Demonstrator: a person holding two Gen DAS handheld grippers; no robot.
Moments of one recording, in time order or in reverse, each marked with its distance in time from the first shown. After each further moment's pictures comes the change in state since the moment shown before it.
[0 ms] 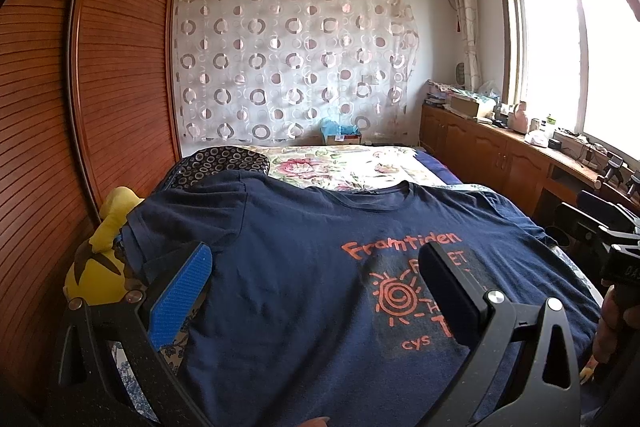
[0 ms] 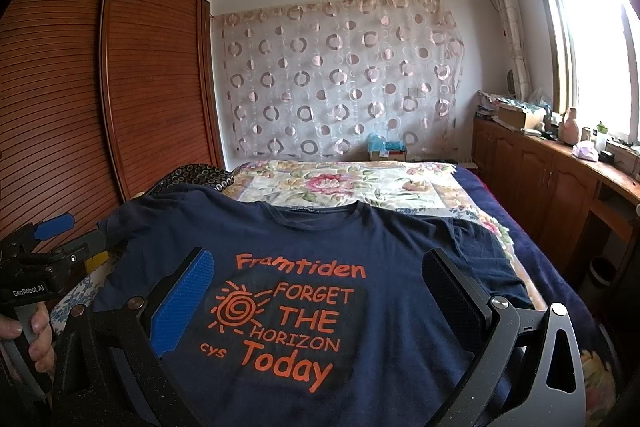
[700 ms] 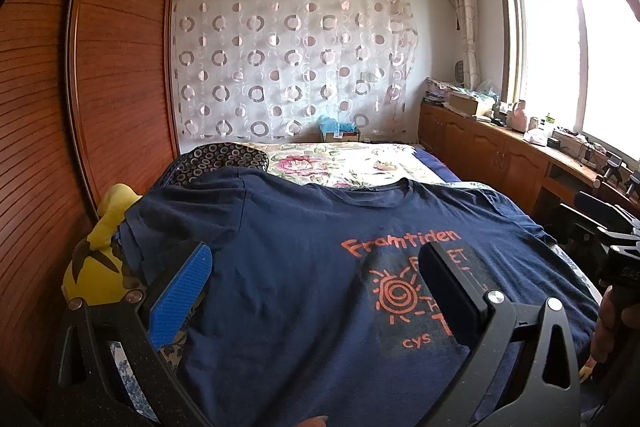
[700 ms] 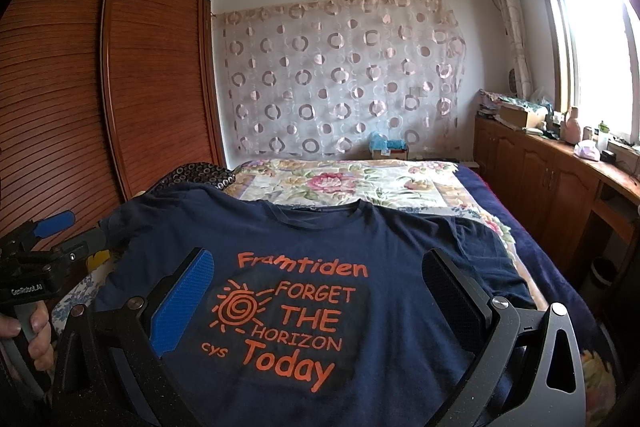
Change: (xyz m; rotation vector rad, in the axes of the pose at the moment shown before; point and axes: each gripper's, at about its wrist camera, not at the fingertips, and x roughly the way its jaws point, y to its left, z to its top) left arm -0.010 -0.013 0.008 -0.011 0.015 -0.004; right arm 0.004 0.000 -0.001 0.002 0.012 0.007
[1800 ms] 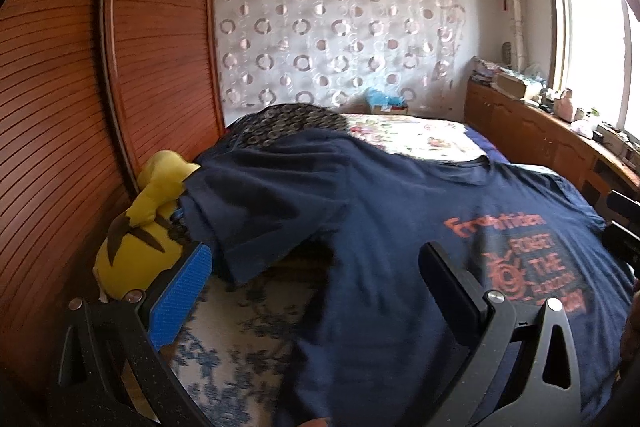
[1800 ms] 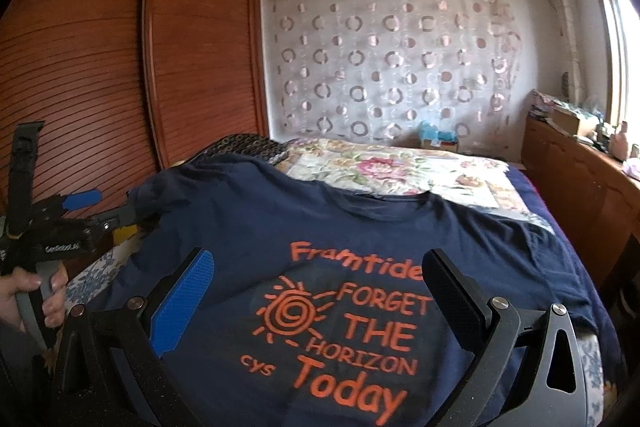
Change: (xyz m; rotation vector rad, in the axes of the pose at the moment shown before) left arm 0.063 0.110 -0.027 -0.039 0.109 0.143; right arm 0.054 0.029 0.008 -0.101 0.078 0.172
